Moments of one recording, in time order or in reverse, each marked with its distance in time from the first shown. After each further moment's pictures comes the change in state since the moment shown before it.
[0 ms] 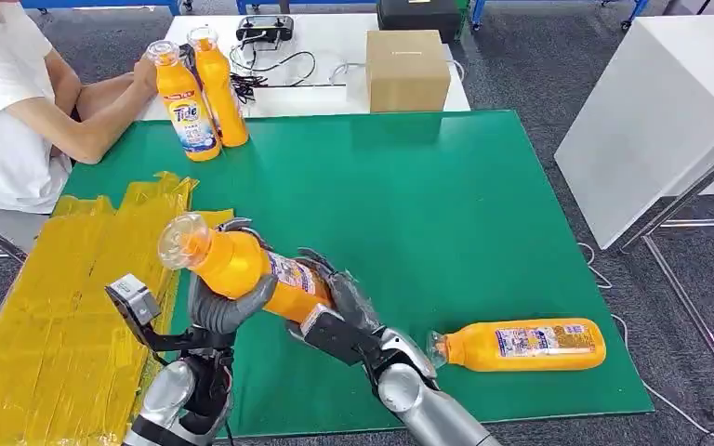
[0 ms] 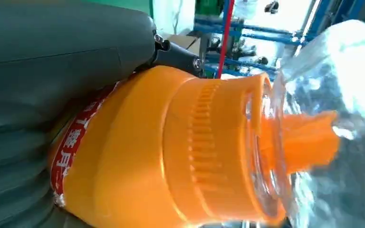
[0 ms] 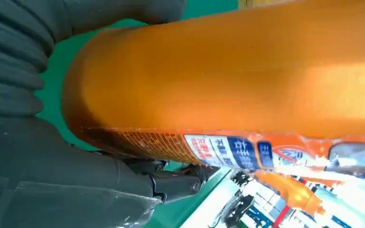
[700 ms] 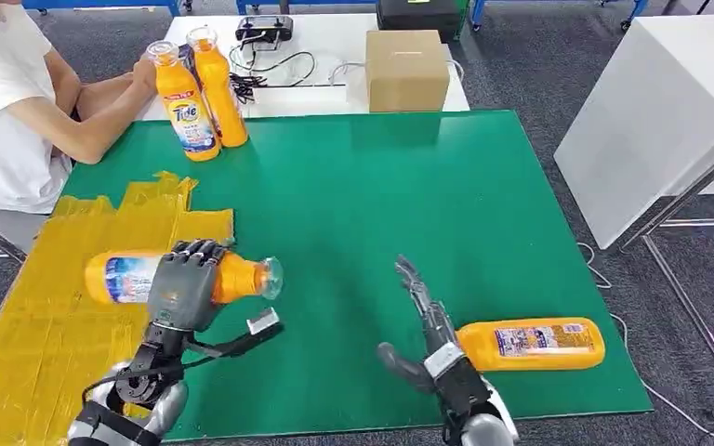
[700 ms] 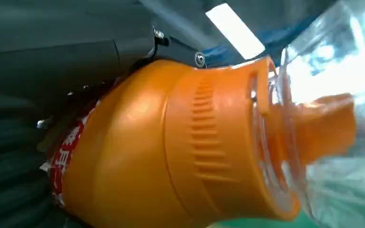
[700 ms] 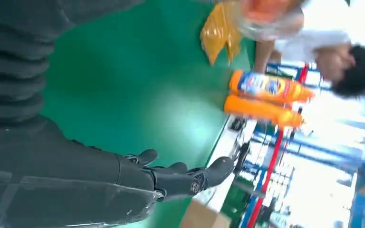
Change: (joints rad) left arm -0.054 0.271 -0.013 0.111 -1.802 0.380 0.695; right arm 0.381 -0.126 -0.307 -0.459 -0.174 0.095 -0.127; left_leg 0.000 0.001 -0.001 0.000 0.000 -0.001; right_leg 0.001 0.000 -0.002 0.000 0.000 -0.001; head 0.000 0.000
